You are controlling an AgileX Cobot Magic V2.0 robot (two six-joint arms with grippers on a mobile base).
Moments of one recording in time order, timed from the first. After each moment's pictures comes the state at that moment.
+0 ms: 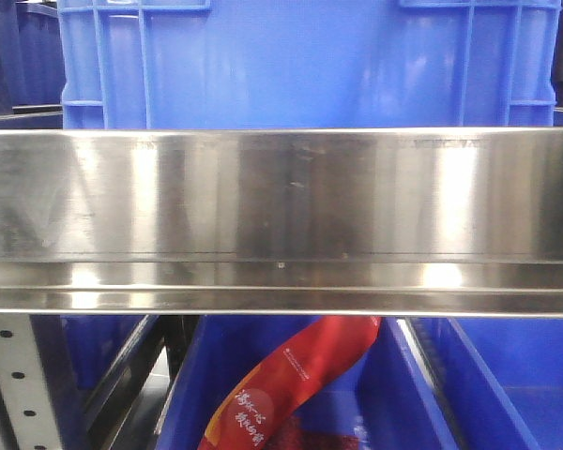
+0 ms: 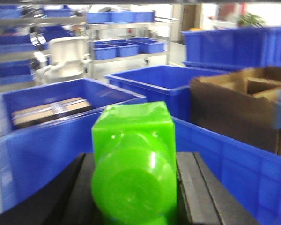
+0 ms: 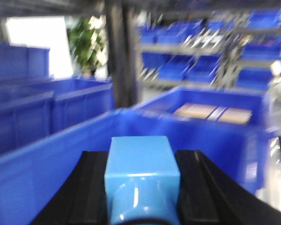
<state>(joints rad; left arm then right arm) -0.58 1.22 -1.20 -0.14 0.10 0.19 0.34 1.09 -1.02 0.07 0.03 0.01</state>
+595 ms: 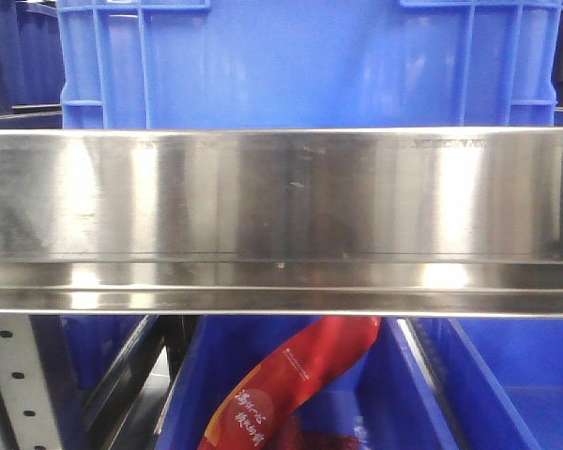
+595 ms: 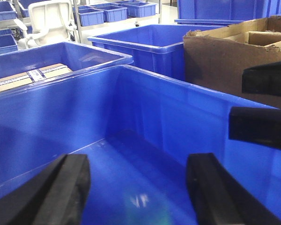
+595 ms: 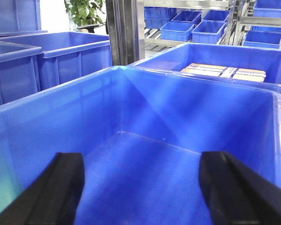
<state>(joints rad) -0.62 1.39 -1.23 -0.12 0.09 0.19 0.34 1.26 -1.05 0.07 0.02 0.01</state>
